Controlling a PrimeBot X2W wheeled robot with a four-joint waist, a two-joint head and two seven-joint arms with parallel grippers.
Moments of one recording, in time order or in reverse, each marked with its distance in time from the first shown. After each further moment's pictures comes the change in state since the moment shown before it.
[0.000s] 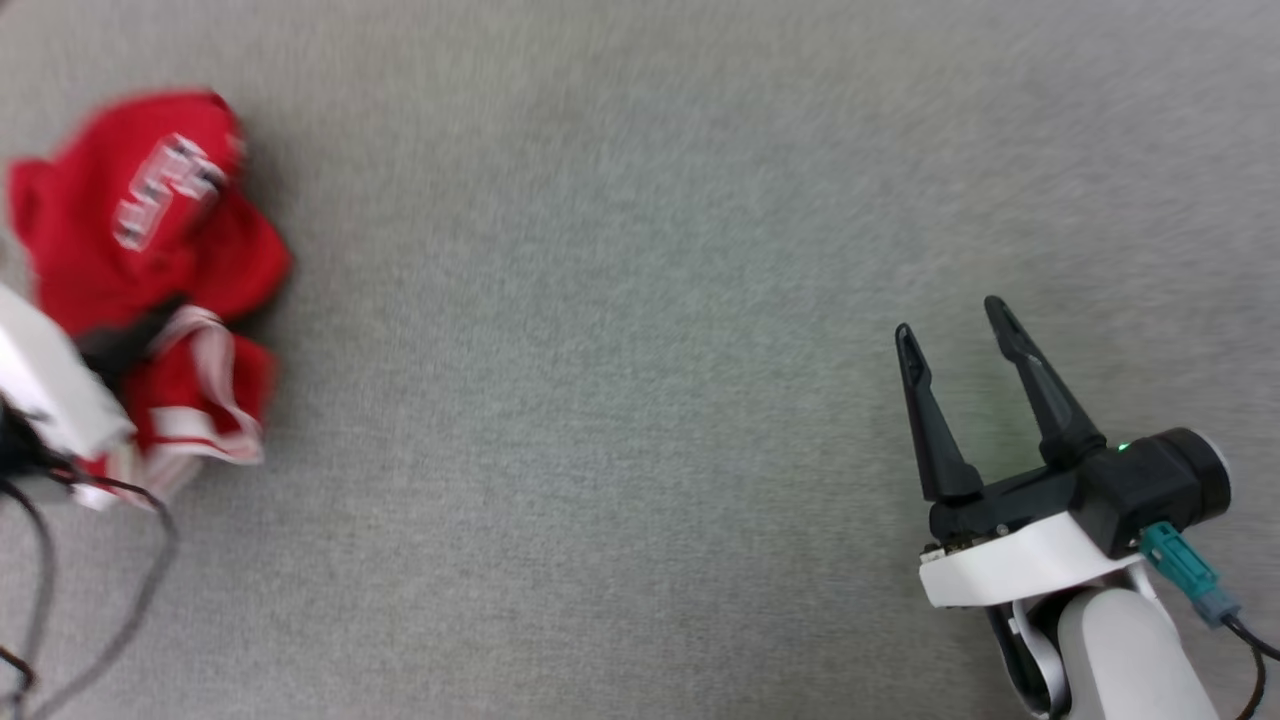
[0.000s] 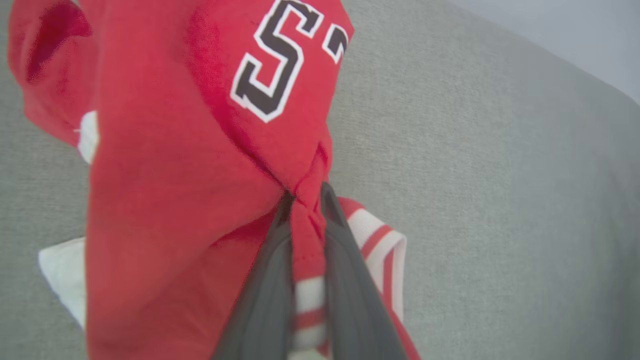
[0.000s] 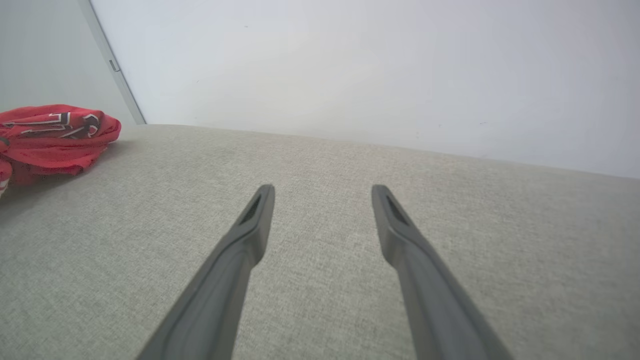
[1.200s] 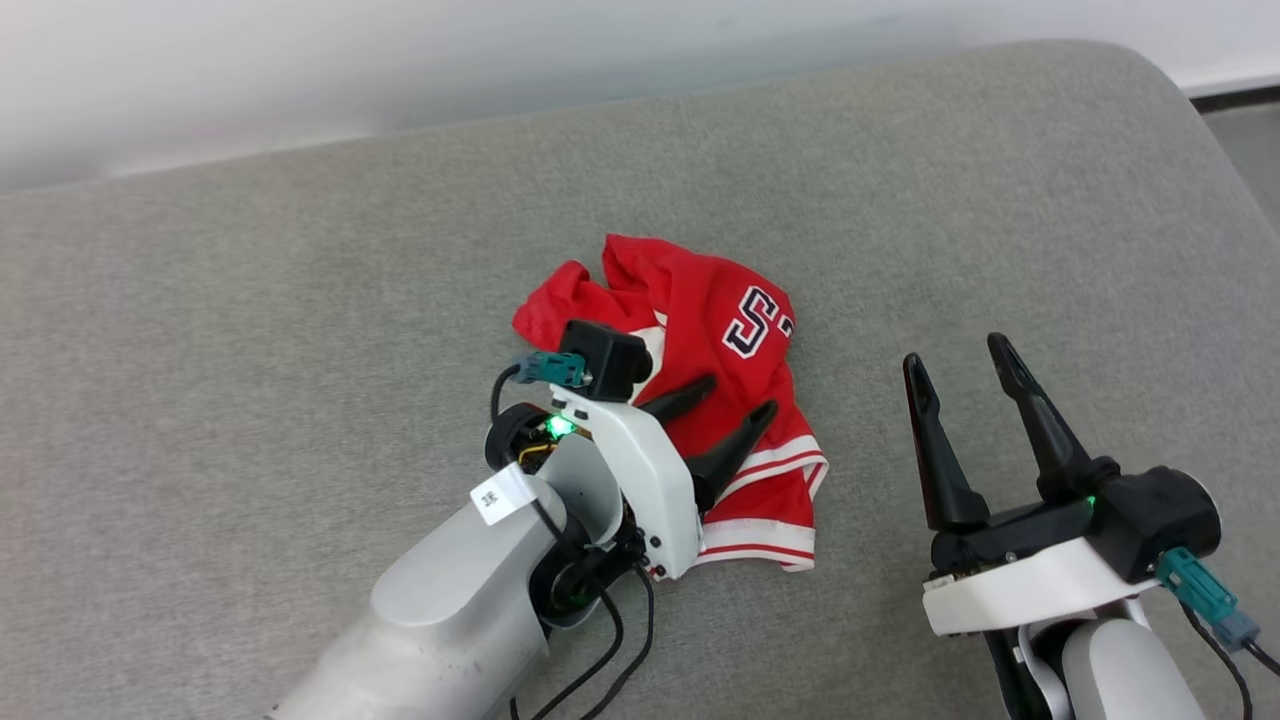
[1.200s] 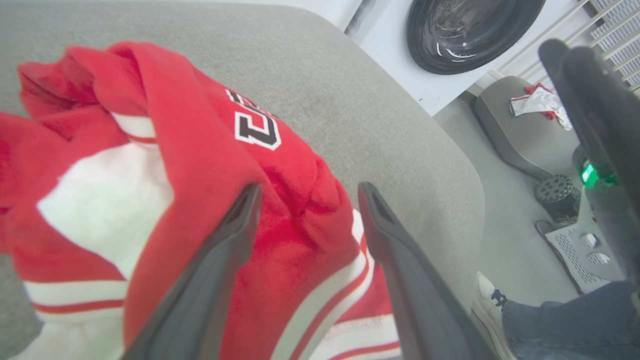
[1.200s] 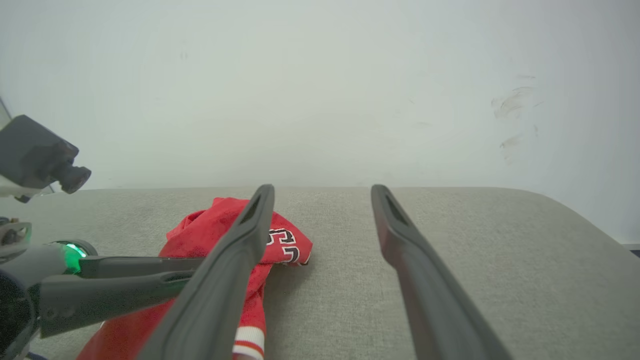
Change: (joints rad) left arm -0.118 -0.688 -0.479 0.216 0.341 0.004 -0.405; right arm 0.050 0.000 -0.005 0.000 0.105 0.000 -0.001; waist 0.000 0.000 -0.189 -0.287
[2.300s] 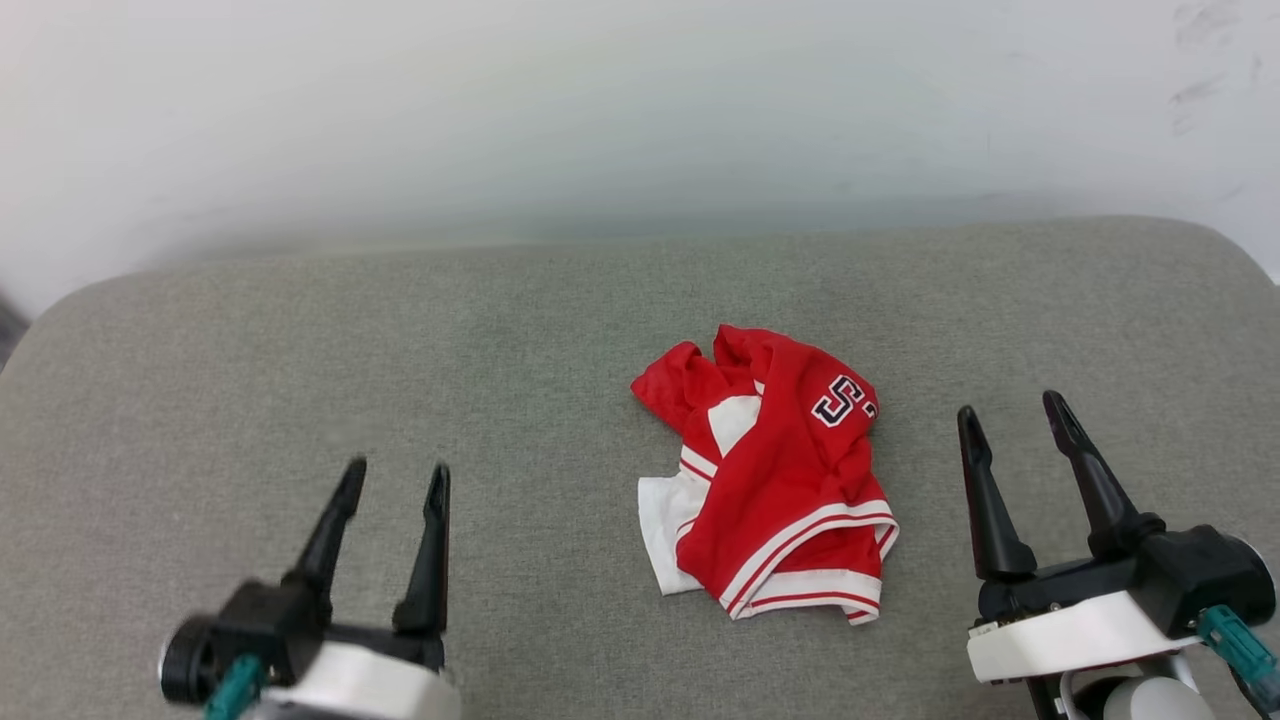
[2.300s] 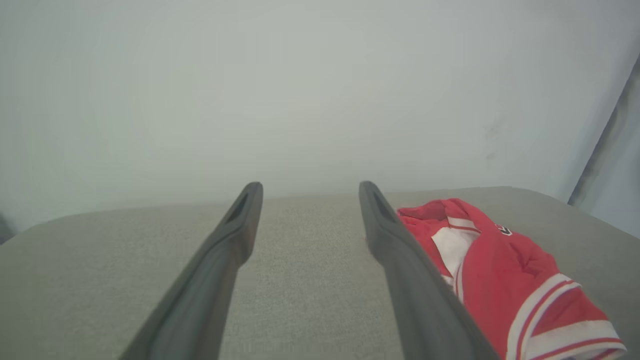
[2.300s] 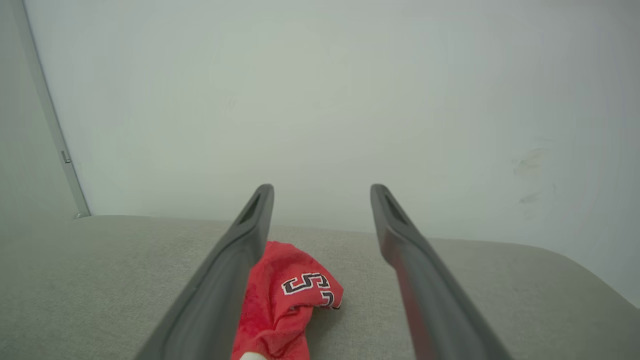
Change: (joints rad) left arm 0.710 0.054 0.690 -0.553 0.659 0.142 -0.298; right arm 0.113 0.001 -0.082 -0.041 -0.046 0.000 0.000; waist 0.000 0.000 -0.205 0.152
